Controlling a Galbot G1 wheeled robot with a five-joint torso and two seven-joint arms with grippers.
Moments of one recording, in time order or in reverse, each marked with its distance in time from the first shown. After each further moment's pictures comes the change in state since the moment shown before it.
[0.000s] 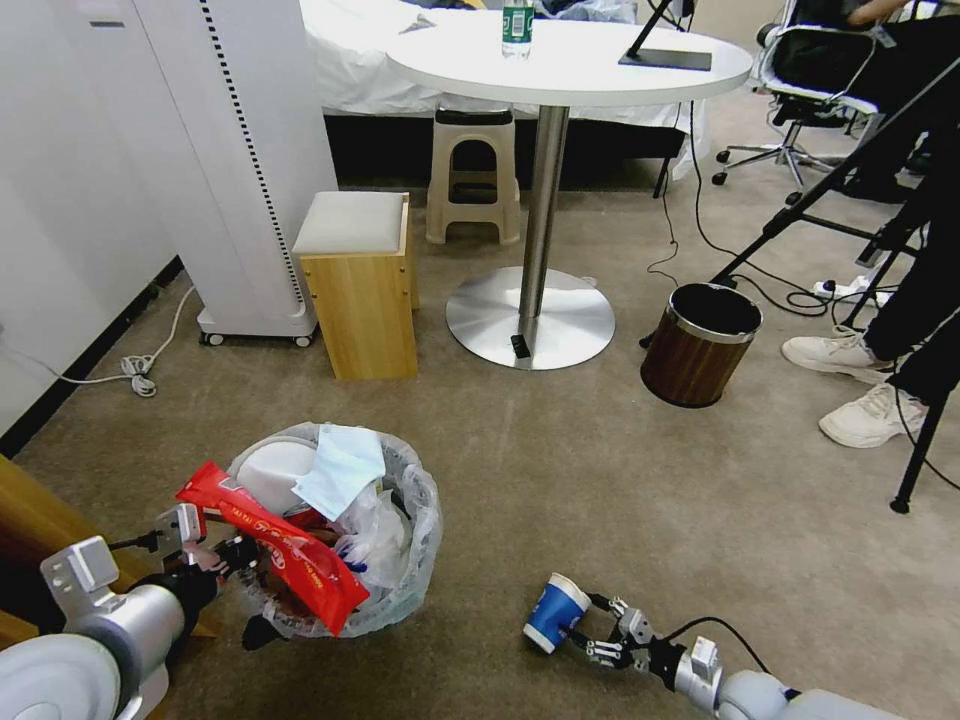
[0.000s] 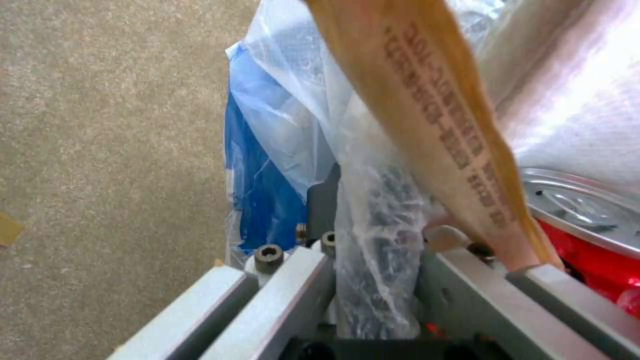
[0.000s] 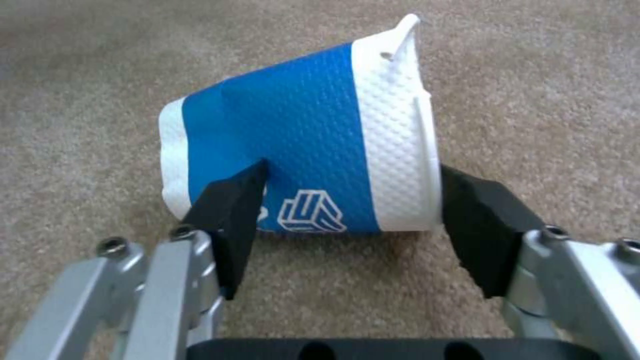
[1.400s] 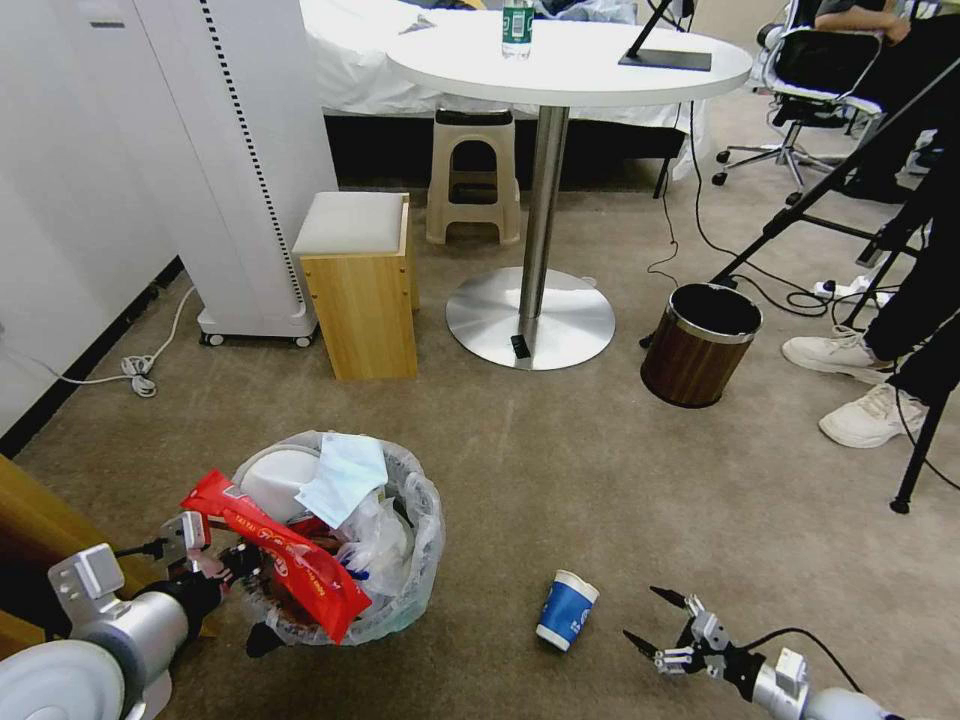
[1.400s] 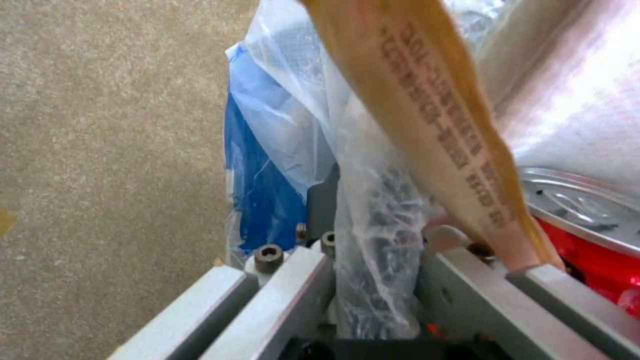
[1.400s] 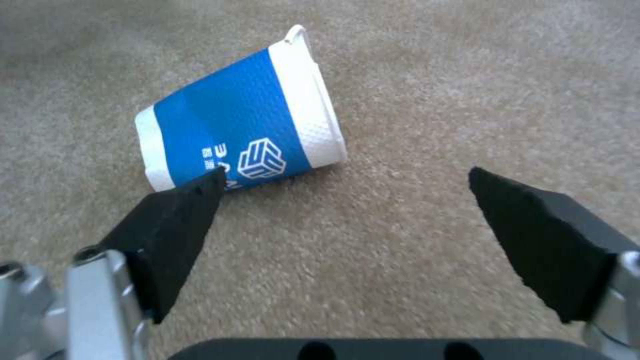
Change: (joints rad) left arm 0.002 -0.025 0.011 0.016 0.026 0.017 0.031; right arm -0.157 -0.174 0.207 0.103 0.003 0.017 -0.022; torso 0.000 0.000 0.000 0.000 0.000
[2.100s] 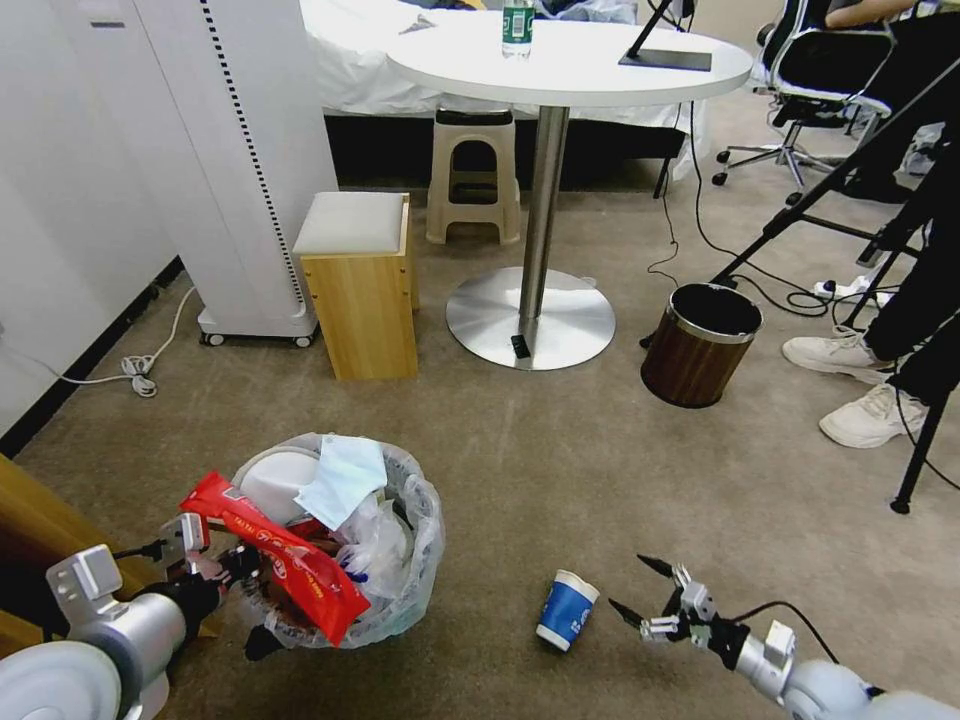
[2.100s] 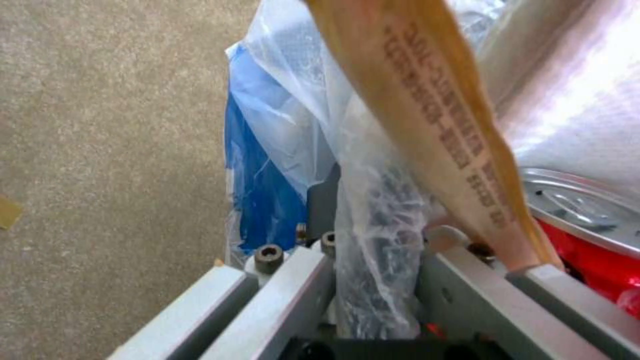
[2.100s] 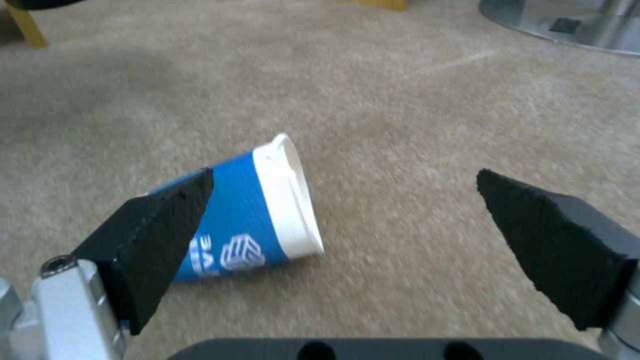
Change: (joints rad) left arm 0.004 0.000 -0.003 0.007 -0.005 0.011 -0.001; right arm 0.015 -0.032 0.028 0.068 0.023 0.027 -0.020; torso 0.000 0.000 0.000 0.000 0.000
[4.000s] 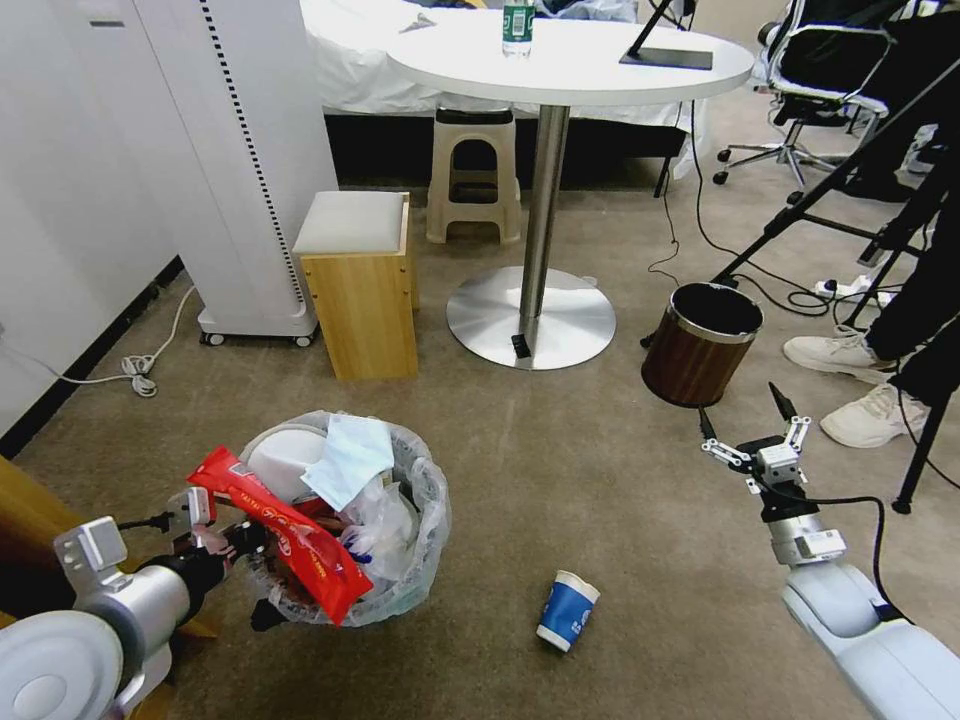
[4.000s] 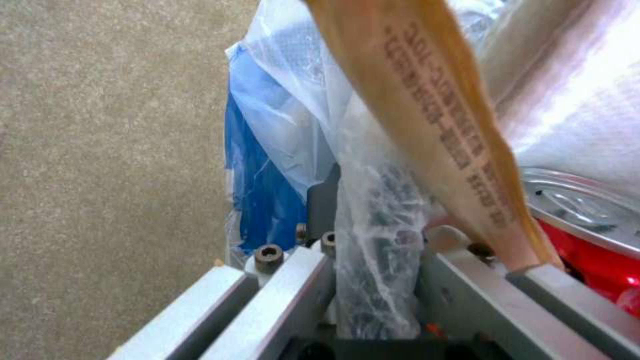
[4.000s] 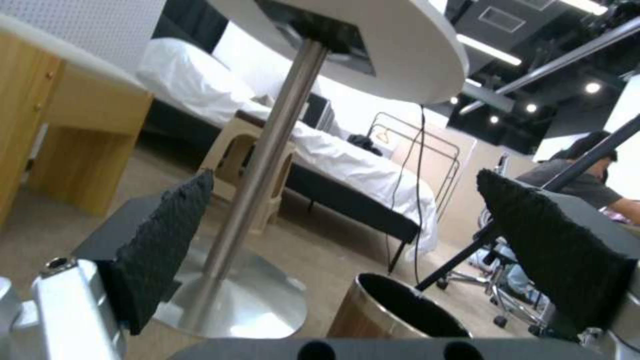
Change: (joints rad) left arm -0.063 0.063 0.006 0.017 -0.035 0.000 0.024; right arm -0.219 0.168 0.850 0.308 -0.678 -0.072 0.685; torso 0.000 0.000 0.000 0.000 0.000
